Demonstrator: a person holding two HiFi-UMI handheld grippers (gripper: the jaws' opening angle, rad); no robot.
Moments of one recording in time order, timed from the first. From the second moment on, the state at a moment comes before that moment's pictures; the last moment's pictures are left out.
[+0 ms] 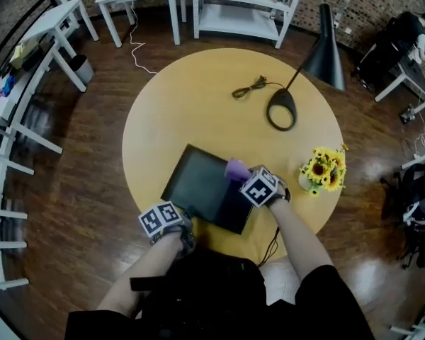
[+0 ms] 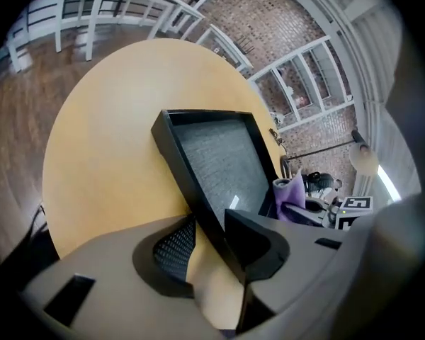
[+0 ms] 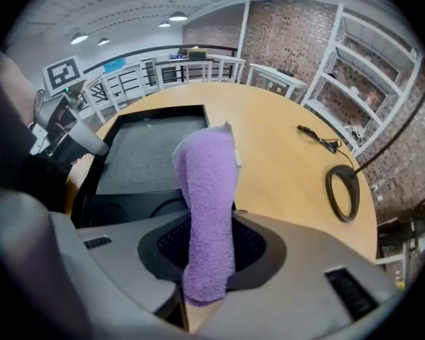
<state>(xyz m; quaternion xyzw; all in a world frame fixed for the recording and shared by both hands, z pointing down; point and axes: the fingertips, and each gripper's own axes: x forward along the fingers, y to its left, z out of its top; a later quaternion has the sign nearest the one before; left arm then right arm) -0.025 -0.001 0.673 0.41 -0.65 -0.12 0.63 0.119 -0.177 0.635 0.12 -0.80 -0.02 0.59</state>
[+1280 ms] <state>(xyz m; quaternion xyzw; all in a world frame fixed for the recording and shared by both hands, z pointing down) -0.076 -0.056 0.651 0.71 -0.53 0.21 0.41 0.165 -0.171 0.638 0.42 -0.68 0.41 0.44</state>
